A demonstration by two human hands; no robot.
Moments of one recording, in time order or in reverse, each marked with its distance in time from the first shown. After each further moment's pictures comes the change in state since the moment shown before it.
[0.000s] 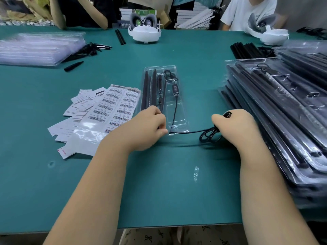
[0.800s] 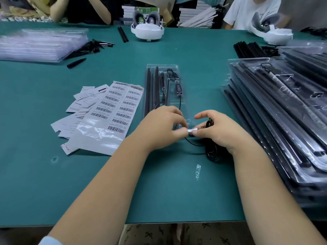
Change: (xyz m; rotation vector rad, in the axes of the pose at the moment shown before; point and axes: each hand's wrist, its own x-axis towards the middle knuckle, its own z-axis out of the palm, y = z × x) left_hand 0.018 0.017 0.023 -0.101 0.228 0.117; right_hand -0.003 -0.004 0.016 0.398 -0.458 -0.092
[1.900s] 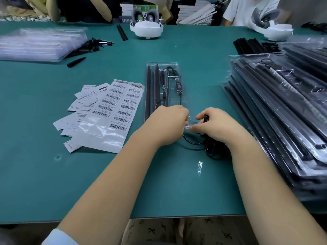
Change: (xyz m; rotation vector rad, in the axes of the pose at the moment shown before) left_hand 0.010 0.018 -0.005 0.377 -0.173 -0.007; right_hand 0.010 -0.007 0.009 -0.296 0.054 0.027
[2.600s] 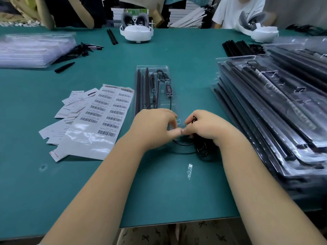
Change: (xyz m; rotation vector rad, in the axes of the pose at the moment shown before) left_hand -0.001 -0.011 0.009 -0.105 0.152 -0.004; right_hand 0.003 -0.003 -0.005 0.128 -0.105 0.045
